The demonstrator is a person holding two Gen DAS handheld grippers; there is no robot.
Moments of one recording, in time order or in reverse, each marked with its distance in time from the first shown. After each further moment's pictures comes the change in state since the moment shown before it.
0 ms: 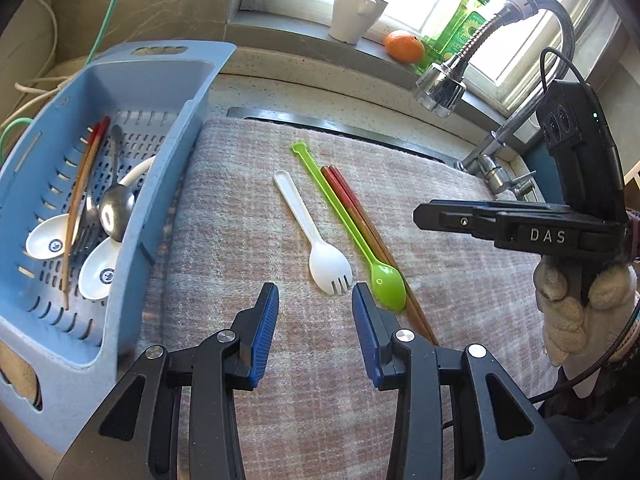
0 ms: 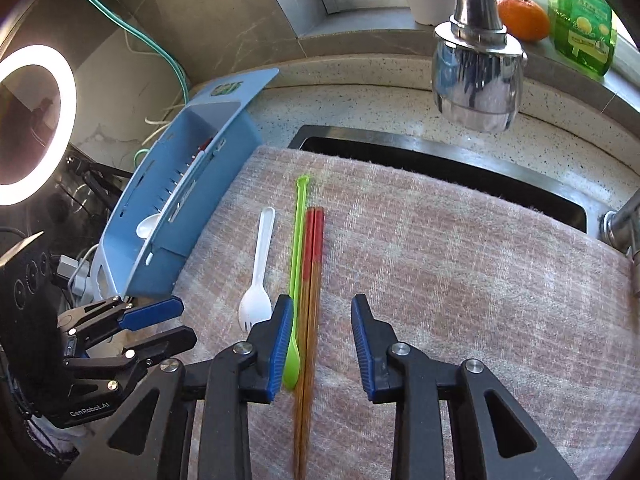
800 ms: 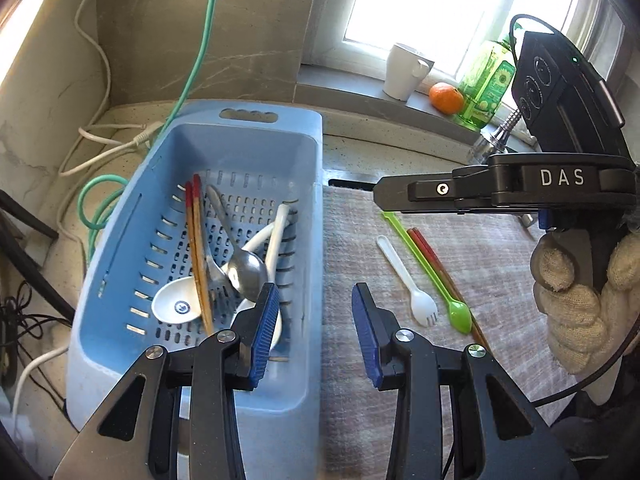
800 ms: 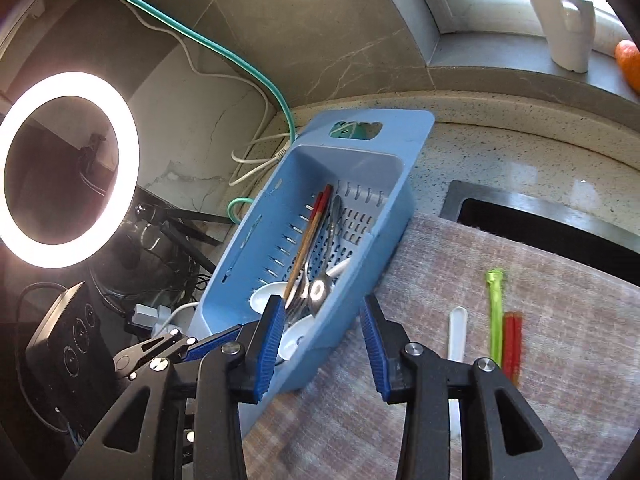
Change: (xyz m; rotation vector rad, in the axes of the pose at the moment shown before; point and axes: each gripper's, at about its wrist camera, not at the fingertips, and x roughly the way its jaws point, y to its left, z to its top) left arm -0.062 0.067 0.028 0.031 -0.109 0.107; right arm 0.019 0.101 0.074 0.018 -0.053 0.250
